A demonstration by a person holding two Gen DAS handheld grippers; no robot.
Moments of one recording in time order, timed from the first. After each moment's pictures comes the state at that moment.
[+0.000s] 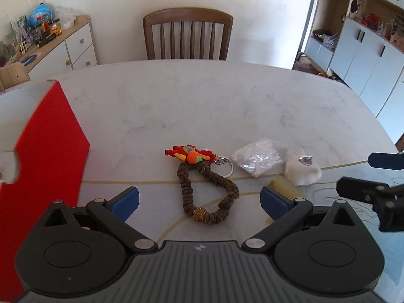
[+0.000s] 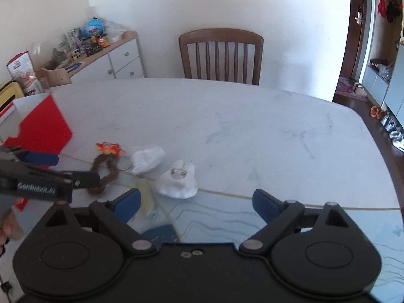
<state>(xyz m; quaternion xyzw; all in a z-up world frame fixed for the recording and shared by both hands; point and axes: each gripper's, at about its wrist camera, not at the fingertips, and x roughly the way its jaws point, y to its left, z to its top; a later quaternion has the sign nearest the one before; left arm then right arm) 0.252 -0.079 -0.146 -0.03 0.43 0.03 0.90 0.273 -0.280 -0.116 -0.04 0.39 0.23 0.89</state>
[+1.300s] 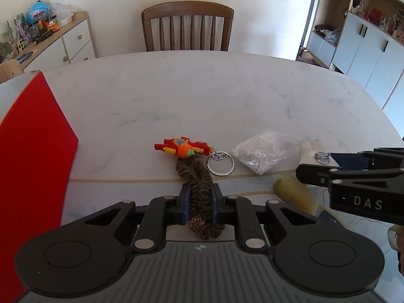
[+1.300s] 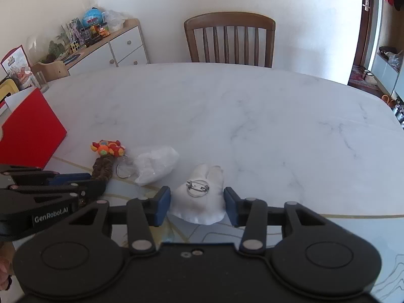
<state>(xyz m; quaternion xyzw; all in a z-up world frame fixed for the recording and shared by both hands) 0.259 -0.087 -0.158 -0.03 0.44 0.03 0.90 0.300 -0.244 -0.144 -0.03 0.42 0.24 0.87</state>
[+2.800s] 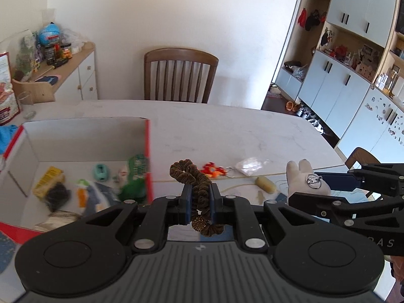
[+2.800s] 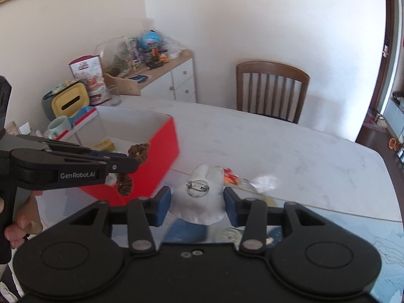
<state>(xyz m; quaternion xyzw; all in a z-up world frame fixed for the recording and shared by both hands) 0.115 0.030 -0.020 -0.07 0.36 -0.04 0.93 0.136 -0.155 0.001 -0.07 0.35 0.29 0.89</state>
